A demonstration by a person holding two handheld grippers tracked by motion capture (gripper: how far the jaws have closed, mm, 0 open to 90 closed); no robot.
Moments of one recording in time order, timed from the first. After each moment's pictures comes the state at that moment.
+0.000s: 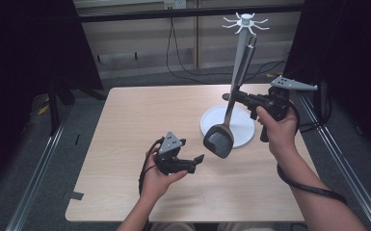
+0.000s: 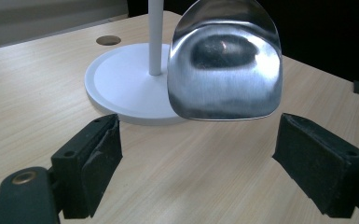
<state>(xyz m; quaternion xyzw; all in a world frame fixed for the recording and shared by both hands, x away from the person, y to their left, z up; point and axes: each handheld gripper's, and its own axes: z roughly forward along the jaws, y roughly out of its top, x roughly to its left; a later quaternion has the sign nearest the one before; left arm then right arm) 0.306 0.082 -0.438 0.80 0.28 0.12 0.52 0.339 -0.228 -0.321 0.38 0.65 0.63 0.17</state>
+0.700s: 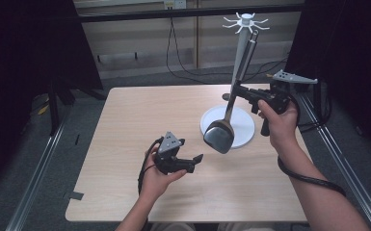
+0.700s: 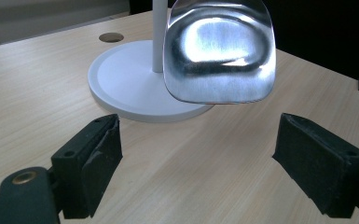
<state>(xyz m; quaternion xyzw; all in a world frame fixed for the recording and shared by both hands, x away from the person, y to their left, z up) 0.308 0.084 -0.440 0.80 0.29 0.12 0.52 0.357 -0.236 -0.320 0.38 0.65 0.64 0.15</state>
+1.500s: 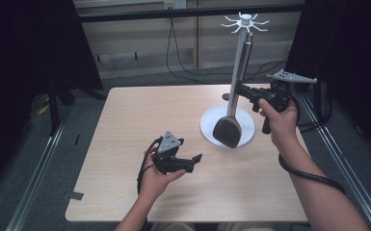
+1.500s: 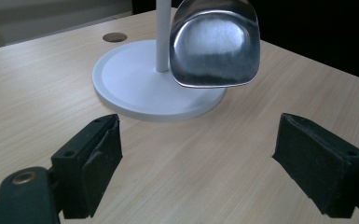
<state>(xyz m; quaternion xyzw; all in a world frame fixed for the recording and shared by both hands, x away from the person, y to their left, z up) 0.308 0.086 -0.439 0.80 0.29 0.13 0.51 0.367 -0.244 -0.328 0.39 0.65 0.63 0.17</state>
